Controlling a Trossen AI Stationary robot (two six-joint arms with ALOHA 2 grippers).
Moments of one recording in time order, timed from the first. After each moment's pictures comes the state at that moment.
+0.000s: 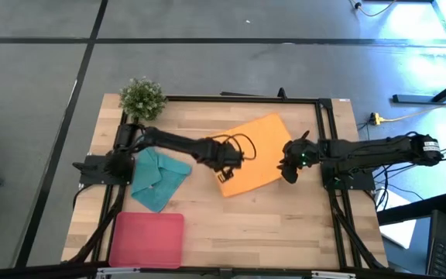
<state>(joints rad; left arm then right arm) 0.00 2.05 1.56 -0.92 -0.34 -0.59 -0.13 0.92 0.33 -0.31 -0.02 0.48</state>
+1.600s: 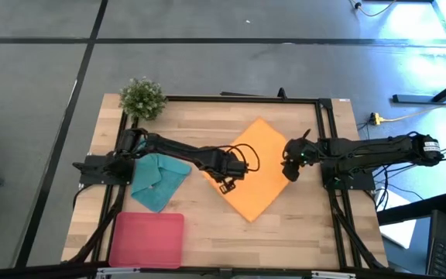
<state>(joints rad) -0.09 2.10 1.68 -1.02 -0.25 -0.65 -0.13 0.92 0.38 -0.45 0.07 0.44</state>
